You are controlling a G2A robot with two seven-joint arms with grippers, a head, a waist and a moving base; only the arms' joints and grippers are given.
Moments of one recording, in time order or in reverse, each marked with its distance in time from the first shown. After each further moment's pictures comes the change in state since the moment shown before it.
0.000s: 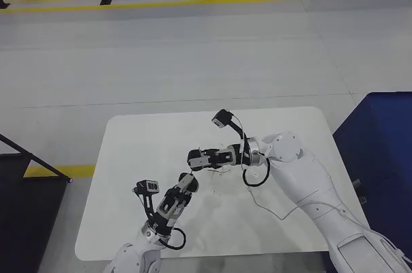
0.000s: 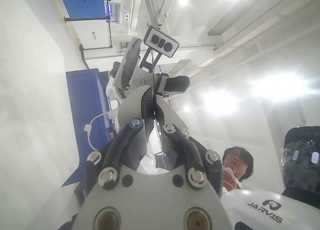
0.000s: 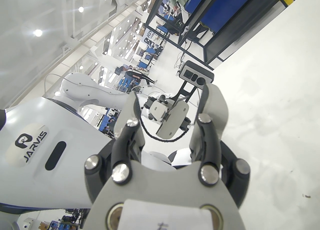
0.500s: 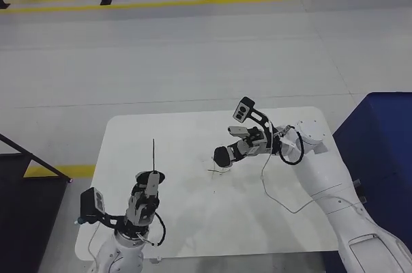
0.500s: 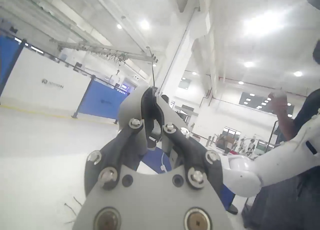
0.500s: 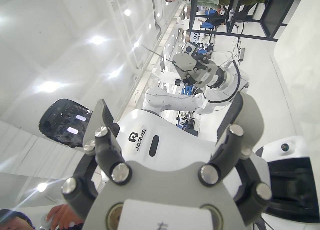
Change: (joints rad) left arm 0.039 -0.040 -0.161 -0.040 1.308 -0.223 0.872; right arm 0.000 0.043 0.138 0.035 0.294 0.524 0.217
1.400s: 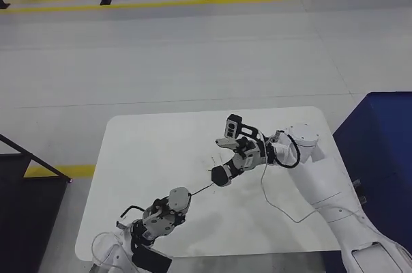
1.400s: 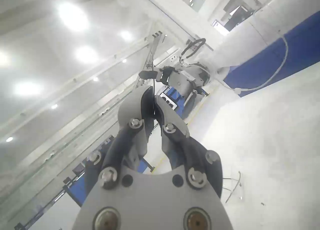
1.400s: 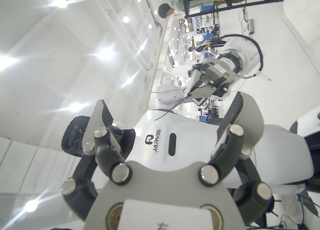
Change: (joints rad) left arm -0.009 0.022 -0.028 0.007 1.256 0.762 0.323; right arm -0.062 0.033 -0.054 -0.148 -0.051 0.302 -0.034
